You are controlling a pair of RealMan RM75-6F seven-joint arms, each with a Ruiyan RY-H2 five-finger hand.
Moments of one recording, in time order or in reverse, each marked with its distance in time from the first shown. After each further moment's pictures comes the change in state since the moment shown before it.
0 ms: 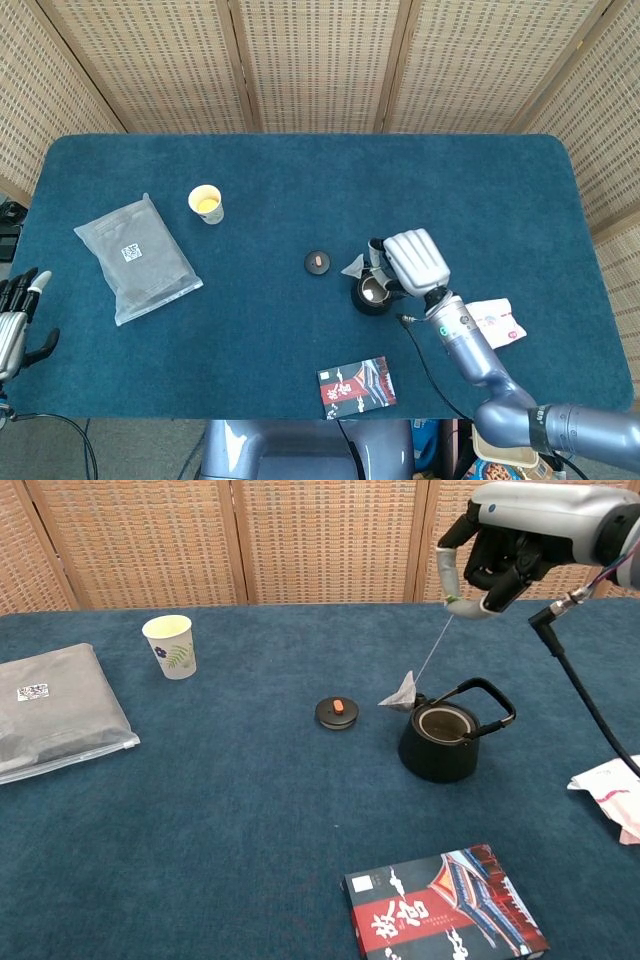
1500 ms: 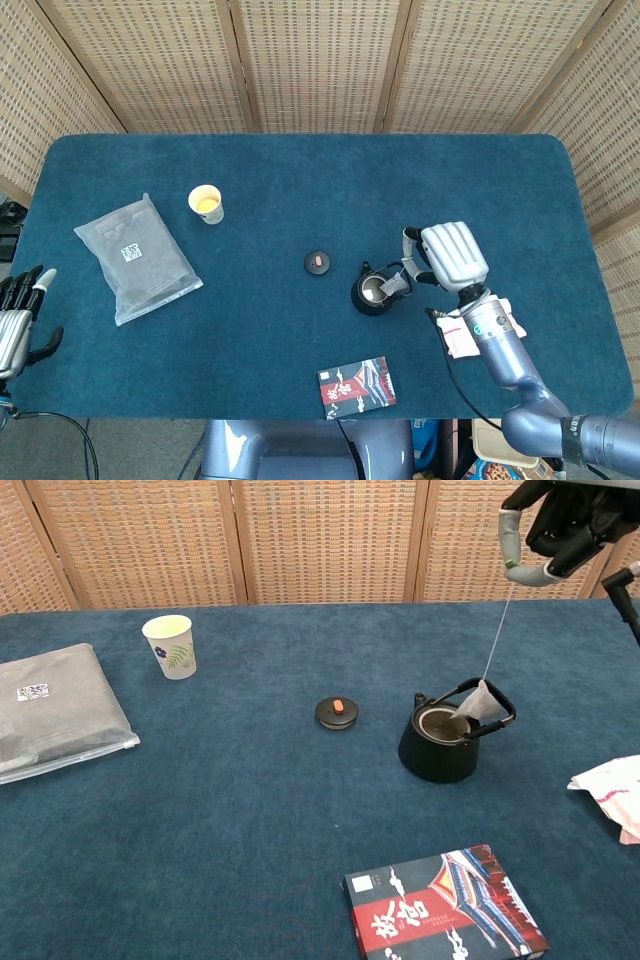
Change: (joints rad) left arm -0.007 0.010 0.000 -0.035 0.004 0.003 0.034; right arm -0.065 0.112 -0.004 -0.053 -0.012 0.052 0.069
